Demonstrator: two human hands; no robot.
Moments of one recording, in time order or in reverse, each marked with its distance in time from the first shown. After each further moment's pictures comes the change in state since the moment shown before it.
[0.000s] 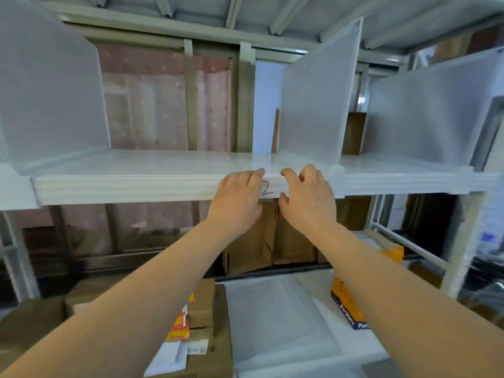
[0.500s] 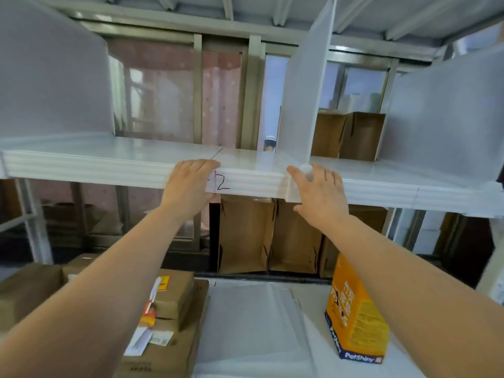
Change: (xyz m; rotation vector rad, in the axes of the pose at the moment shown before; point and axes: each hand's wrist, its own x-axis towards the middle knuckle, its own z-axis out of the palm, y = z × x) left_hand 0.030 0.003 0.043 0.167 0.059 -0.226; right_hand 0.035 0.140 0.041 -0.103 -0.149 -0.211
